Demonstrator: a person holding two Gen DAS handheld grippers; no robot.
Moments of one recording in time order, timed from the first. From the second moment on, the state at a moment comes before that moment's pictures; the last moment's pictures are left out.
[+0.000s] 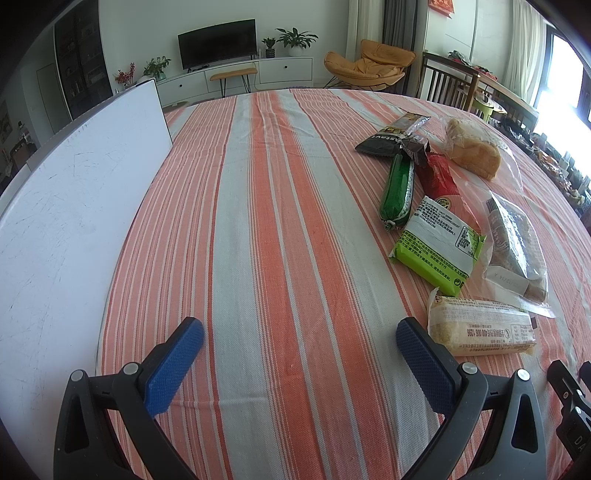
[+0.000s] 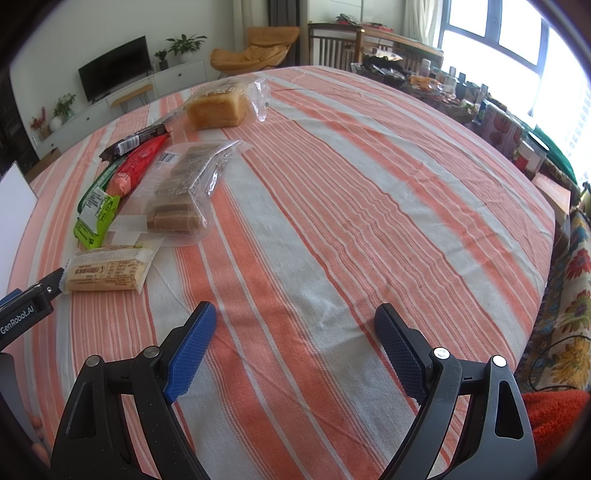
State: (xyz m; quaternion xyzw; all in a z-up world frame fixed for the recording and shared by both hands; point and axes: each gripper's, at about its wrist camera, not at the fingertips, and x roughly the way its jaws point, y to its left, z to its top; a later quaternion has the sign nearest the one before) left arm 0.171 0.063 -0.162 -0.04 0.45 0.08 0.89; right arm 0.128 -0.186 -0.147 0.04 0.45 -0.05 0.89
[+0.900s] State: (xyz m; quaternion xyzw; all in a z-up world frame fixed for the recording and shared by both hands) left arm 0.159 0.066 -0.159 -0.04 0.50 0.06 0.87; right arm 0.128 -0.185 -0.147 0.04 0.45 -0.05 0.89
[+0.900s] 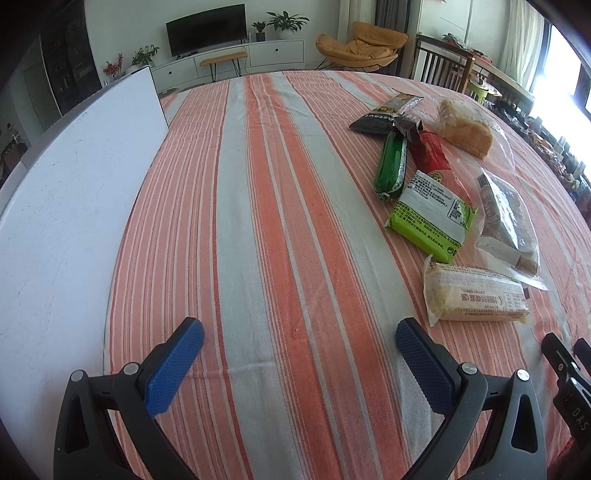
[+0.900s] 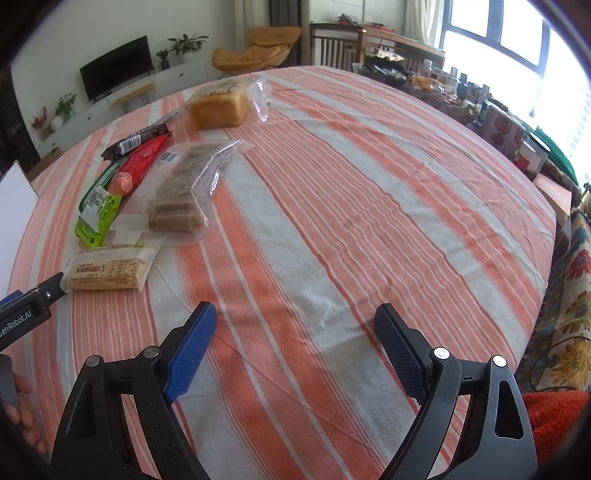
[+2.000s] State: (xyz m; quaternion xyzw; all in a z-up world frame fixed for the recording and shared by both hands) left arm 0.192 0.041 -0.134 -0.01 0.51 -0.04 0.86; right arm 0.130 -0.181 -0.147 0.04 0.45 -0.04 0.89
